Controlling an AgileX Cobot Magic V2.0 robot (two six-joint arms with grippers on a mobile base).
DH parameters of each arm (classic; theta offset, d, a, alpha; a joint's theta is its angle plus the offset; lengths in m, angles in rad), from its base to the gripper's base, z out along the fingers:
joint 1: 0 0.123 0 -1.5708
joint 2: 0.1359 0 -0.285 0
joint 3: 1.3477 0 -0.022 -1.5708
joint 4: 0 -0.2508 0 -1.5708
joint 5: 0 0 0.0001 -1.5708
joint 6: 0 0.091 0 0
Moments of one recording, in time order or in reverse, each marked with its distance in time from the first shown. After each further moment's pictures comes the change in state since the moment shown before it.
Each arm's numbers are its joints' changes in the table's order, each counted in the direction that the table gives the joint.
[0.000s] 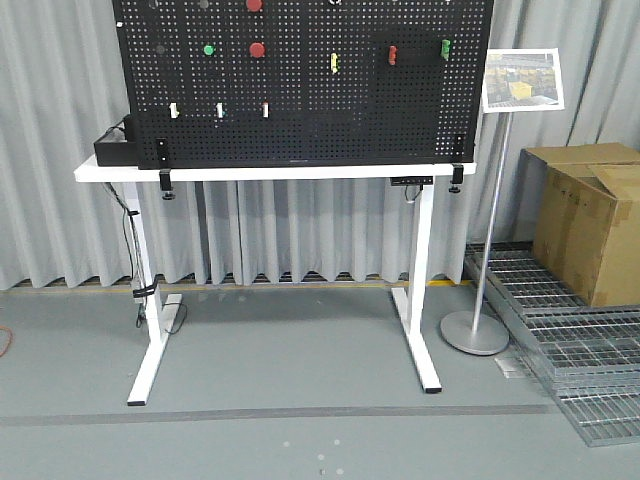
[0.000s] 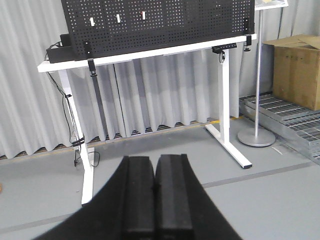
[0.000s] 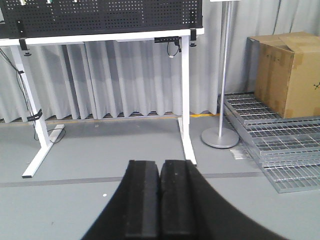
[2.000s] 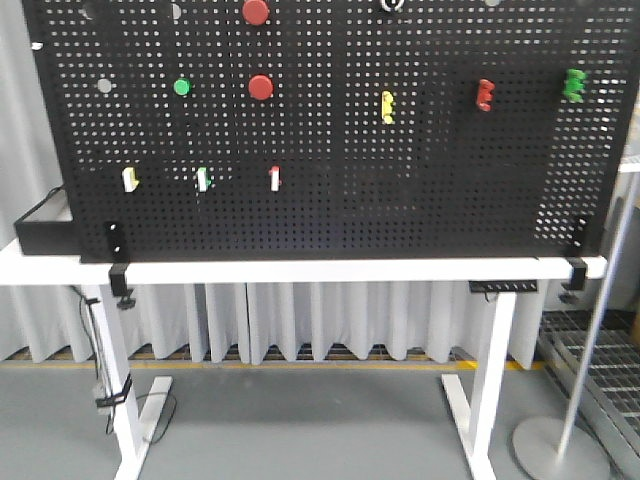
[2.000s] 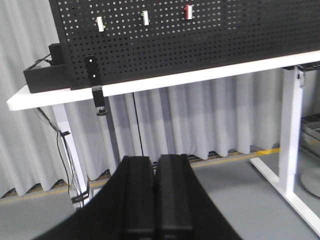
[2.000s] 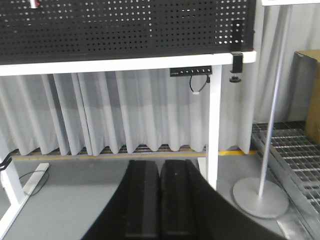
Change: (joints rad) left arm 0.000 0.000 0.000 0.000 0.000 0.000; right arm 0.000 0.000 0.000 0.000 -0.001 0.000
